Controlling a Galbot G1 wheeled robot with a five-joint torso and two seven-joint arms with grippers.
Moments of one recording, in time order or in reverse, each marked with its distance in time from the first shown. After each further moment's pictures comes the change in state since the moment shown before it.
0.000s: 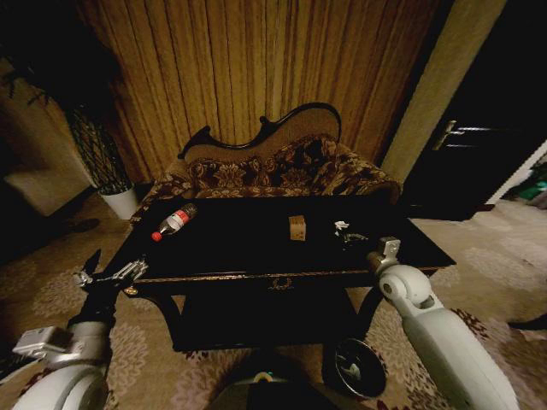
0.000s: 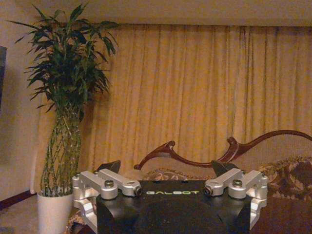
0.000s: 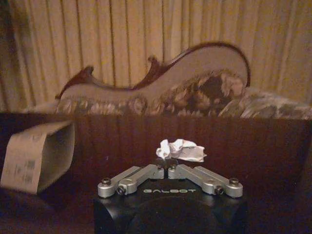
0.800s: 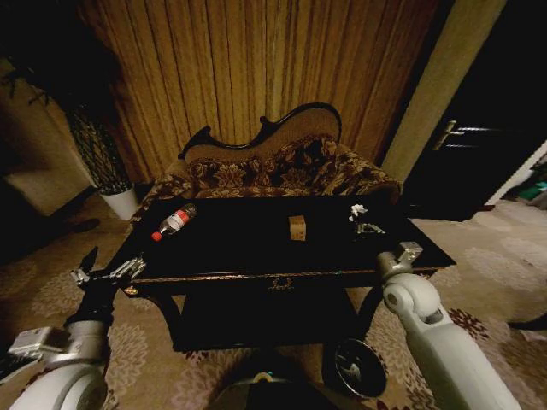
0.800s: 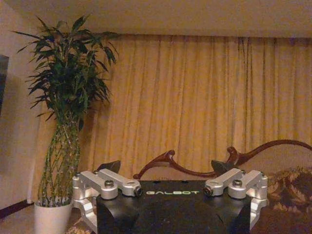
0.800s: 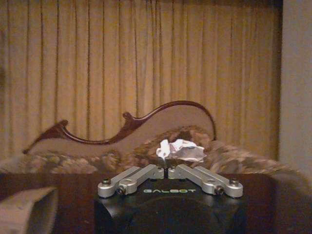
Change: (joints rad) left arm -0.011 0.027 -0.017 0.000 -0.033 -0.029 -0.012; right arm -0.112 0.061 0.094 0.126 -0.122 0.172 0.090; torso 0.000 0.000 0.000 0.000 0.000
